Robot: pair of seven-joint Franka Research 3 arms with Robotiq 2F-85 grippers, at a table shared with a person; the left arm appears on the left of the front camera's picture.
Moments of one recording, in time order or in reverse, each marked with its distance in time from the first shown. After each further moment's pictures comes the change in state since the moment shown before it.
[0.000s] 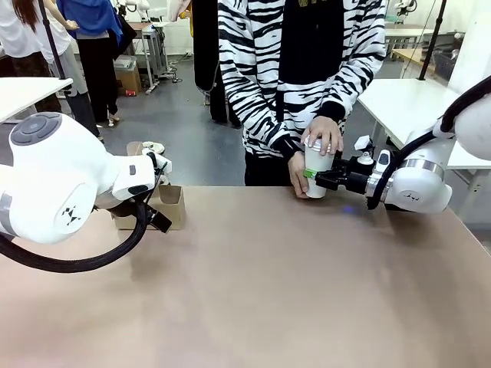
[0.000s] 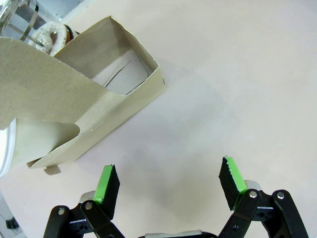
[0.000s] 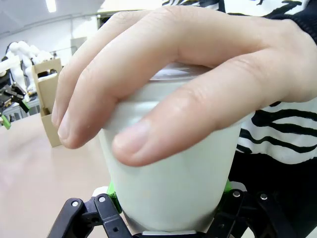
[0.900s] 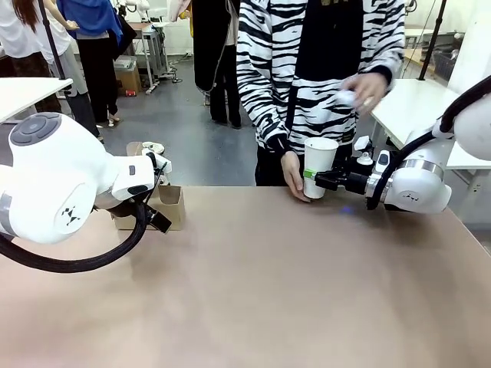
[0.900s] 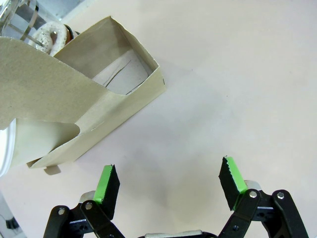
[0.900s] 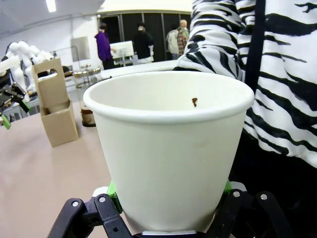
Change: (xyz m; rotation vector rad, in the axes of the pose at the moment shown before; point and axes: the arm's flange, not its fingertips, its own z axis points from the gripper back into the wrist) left arm 0.000 0.000 0.000 0.000 0.000 0.000; right arm 0.000 0.000 0.000 0.000 0.001 -0.001
